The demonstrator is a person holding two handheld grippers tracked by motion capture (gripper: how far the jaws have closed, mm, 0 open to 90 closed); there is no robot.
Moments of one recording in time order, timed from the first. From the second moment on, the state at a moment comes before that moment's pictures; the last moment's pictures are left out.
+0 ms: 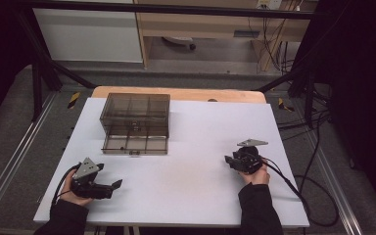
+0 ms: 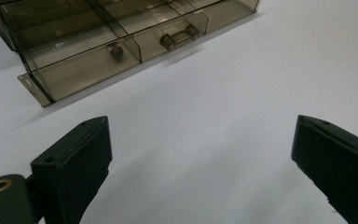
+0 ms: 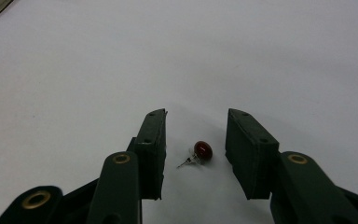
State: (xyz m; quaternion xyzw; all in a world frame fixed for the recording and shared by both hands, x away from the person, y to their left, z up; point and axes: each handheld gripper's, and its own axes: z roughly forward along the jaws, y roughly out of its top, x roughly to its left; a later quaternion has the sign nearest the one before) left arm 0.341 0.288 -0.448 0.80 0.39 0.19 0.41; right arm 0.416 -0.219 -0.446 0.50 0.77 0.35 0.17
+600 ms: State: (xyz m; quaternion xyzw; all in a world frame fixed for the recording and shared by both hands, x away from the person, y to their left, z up) left arm 0.341 0.288 -0.448 0.80 0.39 0.19 0.41; right arm 0.416 -0.218 -0.448 0.49 0.78 0.34 0.17
